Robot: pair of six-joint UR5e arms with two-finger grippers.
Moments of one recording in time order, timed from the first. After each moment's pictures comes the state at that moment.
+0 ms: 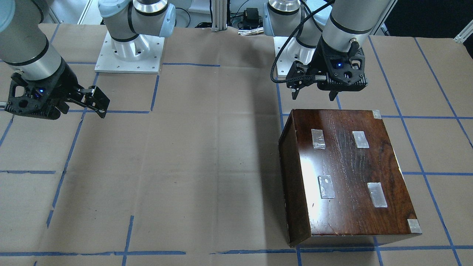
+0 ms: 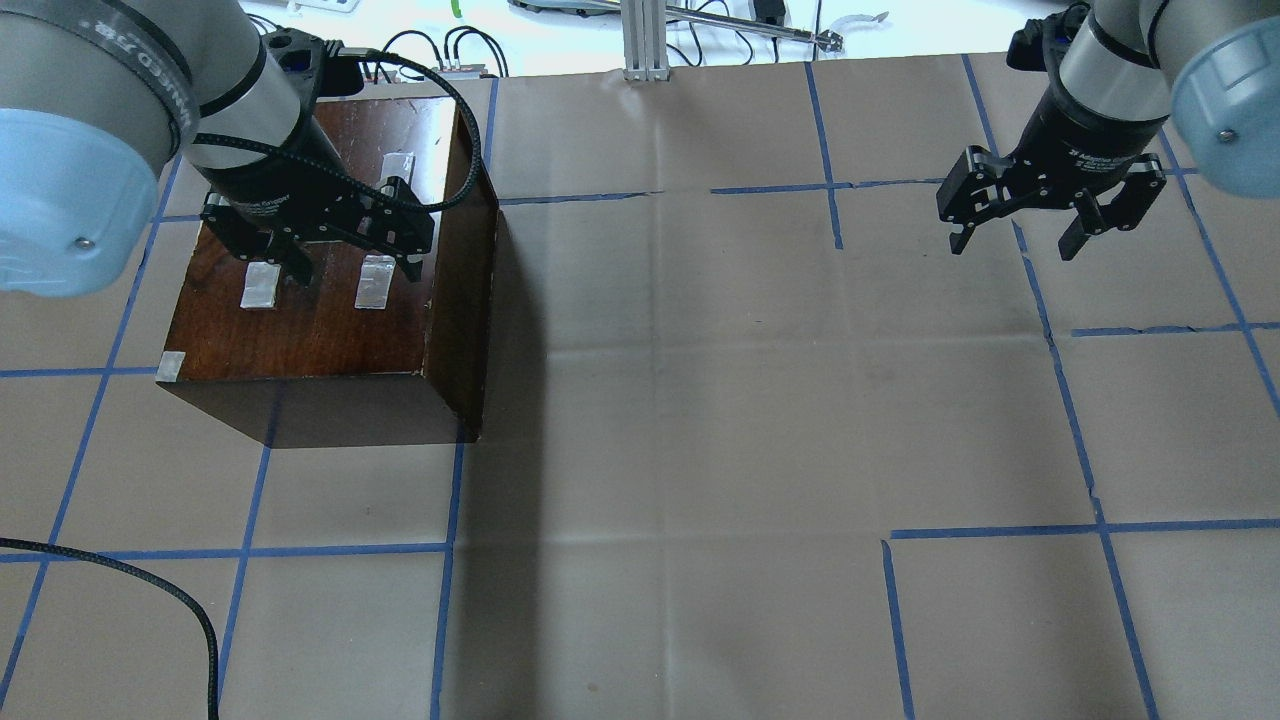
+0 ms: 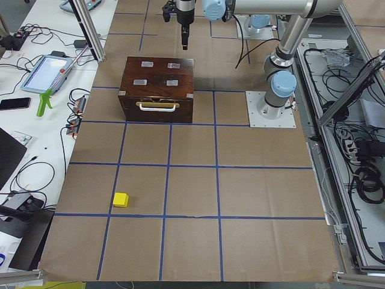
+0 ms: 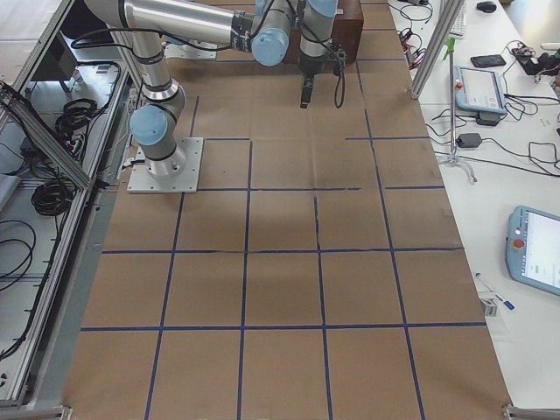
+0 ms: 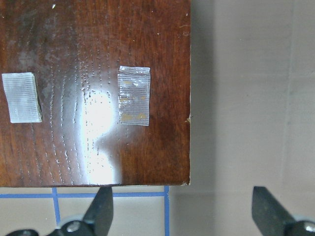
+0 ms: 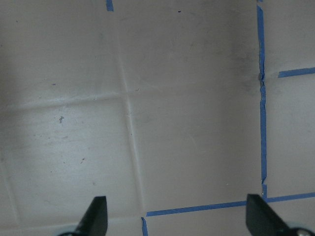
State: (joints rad) left arm -1.59 -1.55 -1.64 -1.53 1.57 0.00; right arm 1.43 -1.52 1.65 -1.63 -1.57 -0.03
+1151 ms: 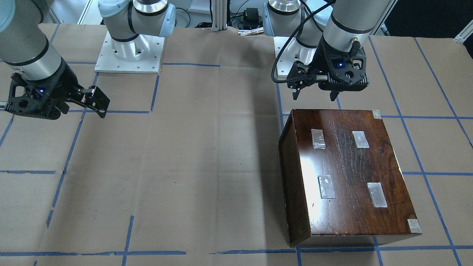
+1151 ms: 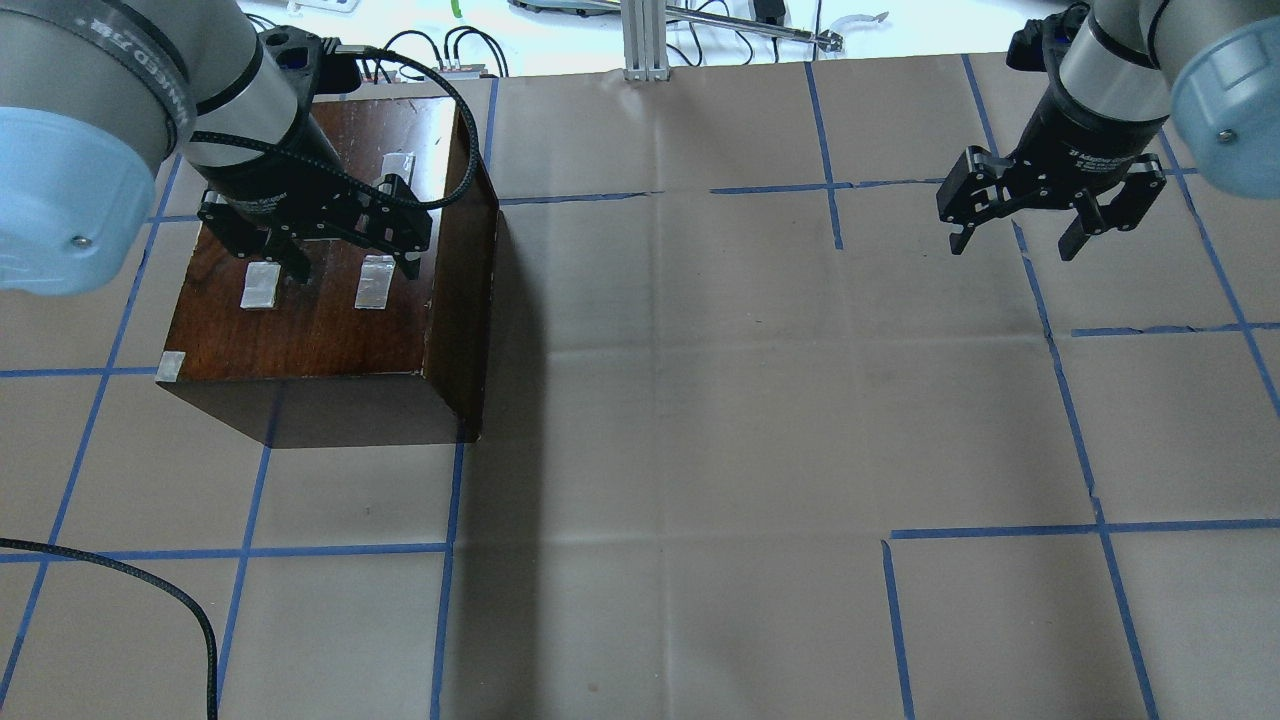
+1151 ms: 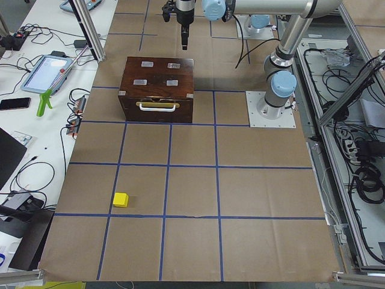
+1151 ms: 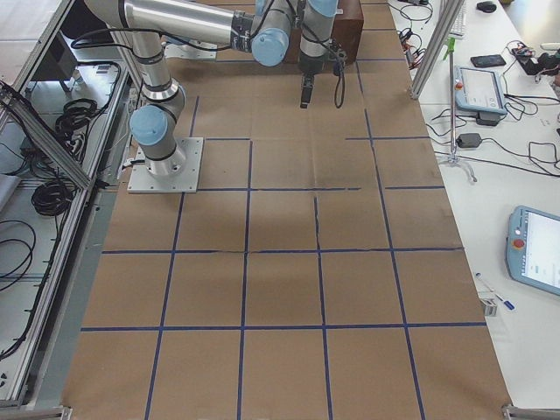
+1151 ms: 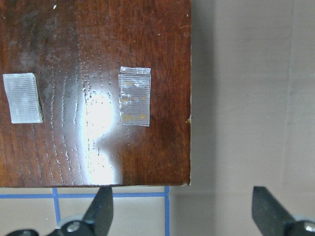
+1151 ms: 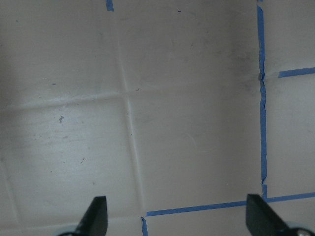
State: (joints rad) left arm -1.58 -1.55 -1.63 -1.52 1.57 0.00; right arm 1.43 -1.52 1.65 -1.63 -1.57 -0.03
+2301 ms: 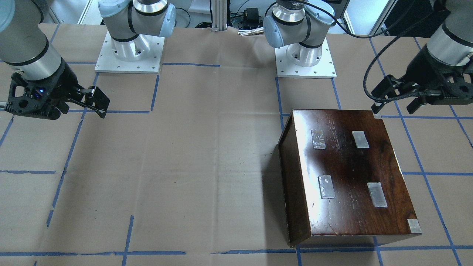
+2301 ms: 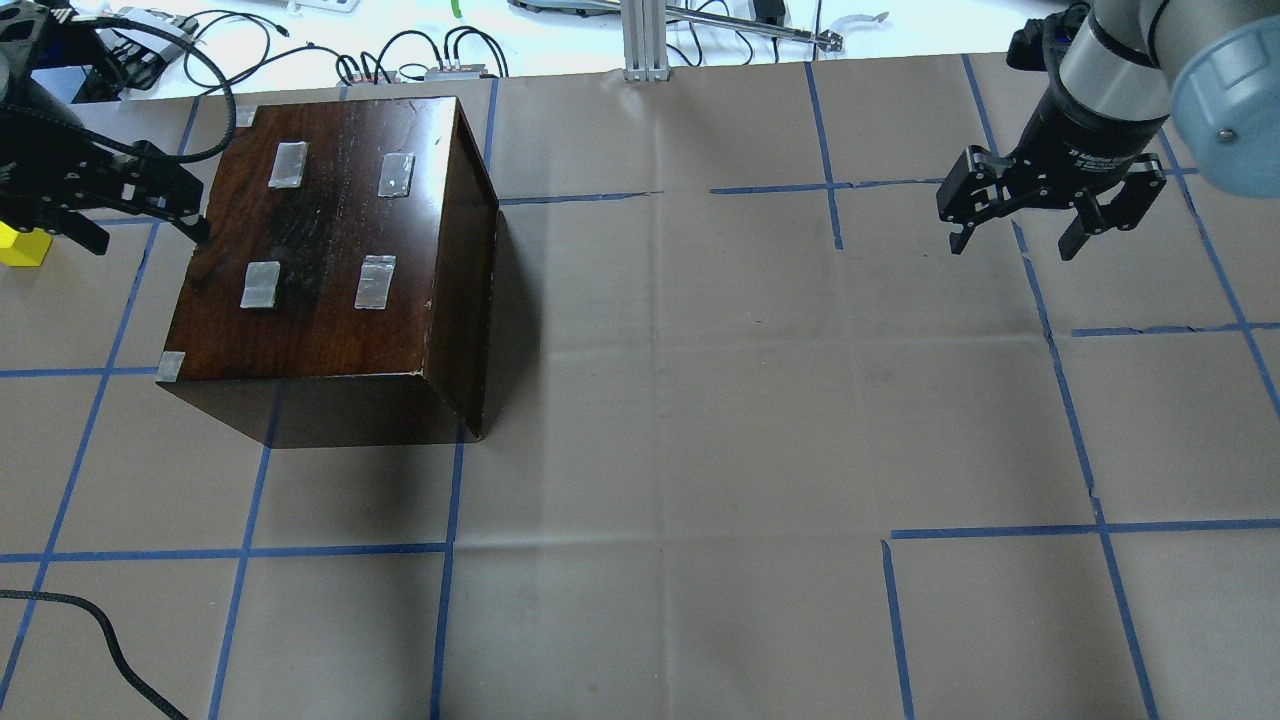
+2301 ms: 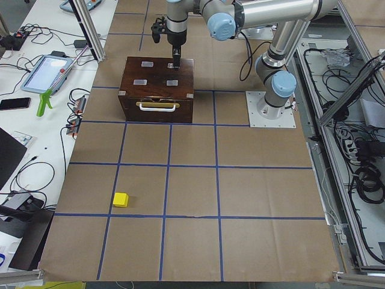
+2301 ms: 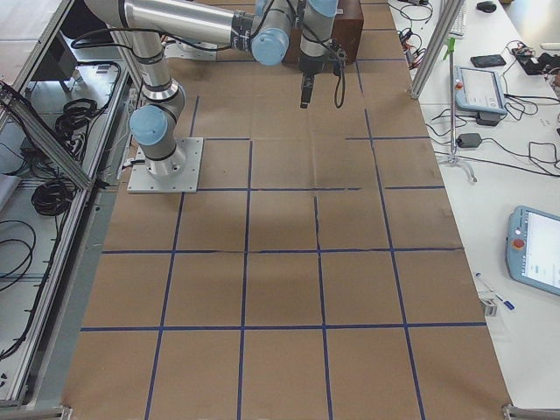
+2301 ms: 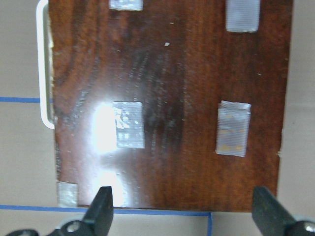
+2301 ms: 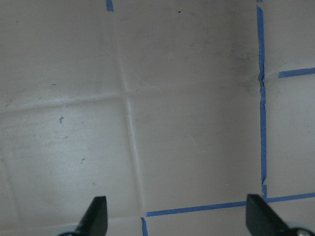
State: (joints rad) left arm -1.17 -1.58 -1.59 -1.50 1.52 0.37; right arm 1.43 -1.52 1.64 -1.63 -1.57 -0.03
